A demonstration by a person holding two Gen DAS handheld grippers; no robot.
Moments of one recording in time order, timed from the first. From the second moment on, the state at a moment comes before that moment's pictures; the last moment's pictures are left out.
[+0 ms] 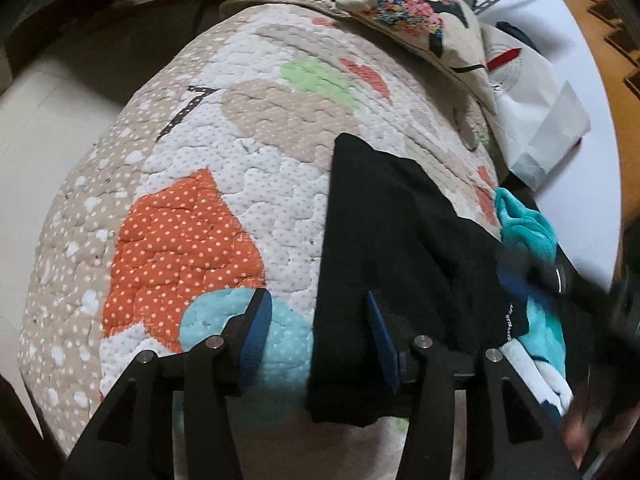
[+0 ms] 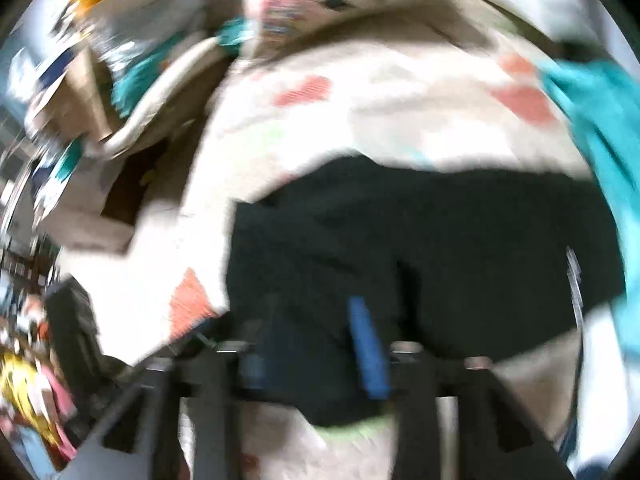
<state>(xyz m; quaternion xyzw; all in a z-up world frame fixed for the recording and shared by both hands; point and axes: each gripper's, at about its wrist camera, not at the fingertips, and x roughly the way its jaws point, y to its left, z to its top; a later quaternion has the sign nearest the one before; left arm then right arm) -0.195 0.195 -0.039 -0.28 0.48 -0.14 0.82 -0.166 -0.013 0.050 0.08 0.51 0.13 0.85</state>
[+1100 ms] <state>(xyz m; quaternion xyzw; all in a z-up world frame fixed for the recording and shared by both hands) -0.193 0.263 -0.029 -0.28 0.51 -0.06 0.81 -0.033 0.164 -0.001 -0.08 0.58 0.17 0.79</state>
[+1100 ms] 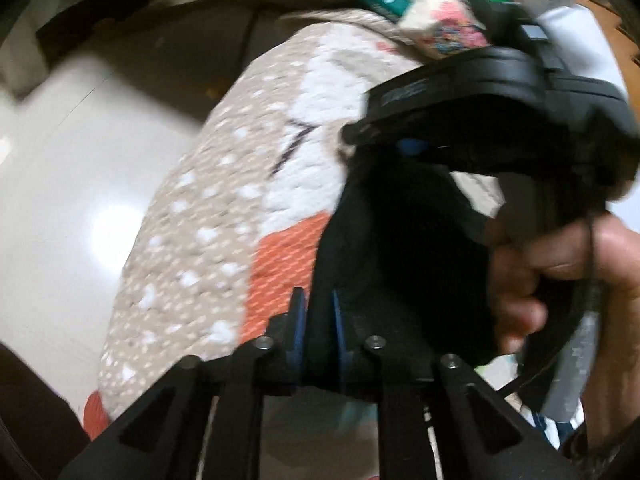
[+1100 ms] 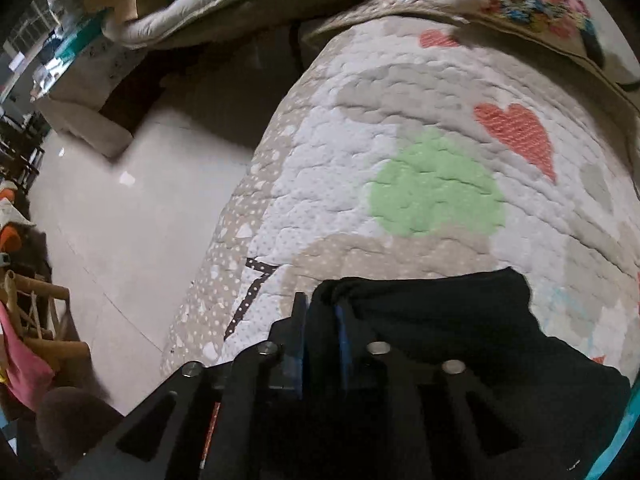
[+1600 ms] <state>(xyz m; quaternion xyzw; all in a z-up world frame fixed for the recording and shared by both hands) -0.202 0.282 -0.016 -0.29 0.45 0.02 0.84 -0.162 0.042 0.037 0.02 0.50 0.16 0.85</state>
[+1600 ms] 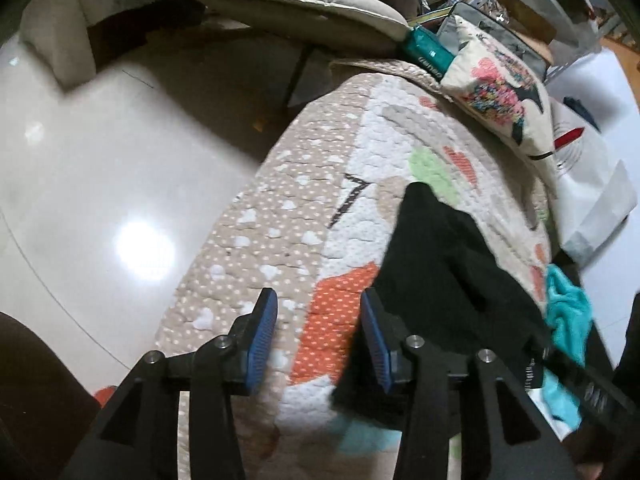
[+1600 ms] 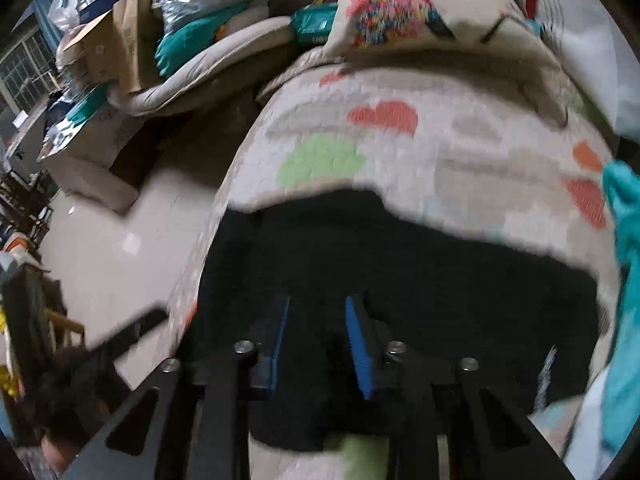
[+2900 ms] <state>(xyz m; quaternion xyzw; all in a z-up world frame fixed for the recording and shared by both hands) -0.092 -0.029 0.060 0.07 0.49 -0.24 0.83 -0.240 -0.181 -0.030 0.43 0.40 -0.10 0.80</state>
